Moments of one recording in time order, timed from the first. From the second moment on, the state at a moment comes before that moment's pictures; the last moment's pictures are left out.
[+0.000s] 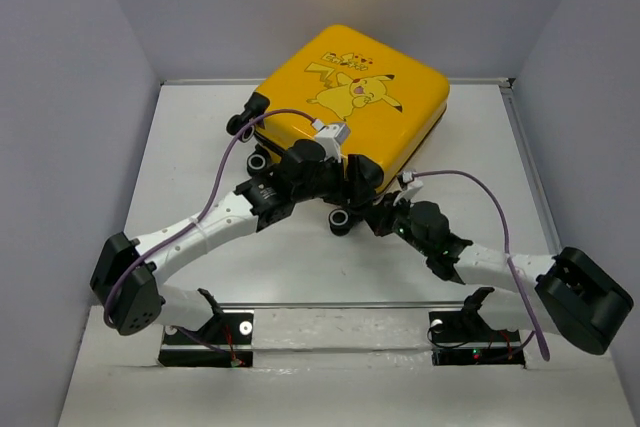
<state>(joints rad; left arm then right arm) -0.87 1.32 1.03 -0.12 0.13 -0.63 0.72 1.20 0.32 0.65 -0.04 0.54</state>
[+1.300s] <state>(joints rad) -0.91 1.36 1.43 -0.25 0.07 -0.53 1.24 1.11 0.32 0.82 0.83 0.62</state>
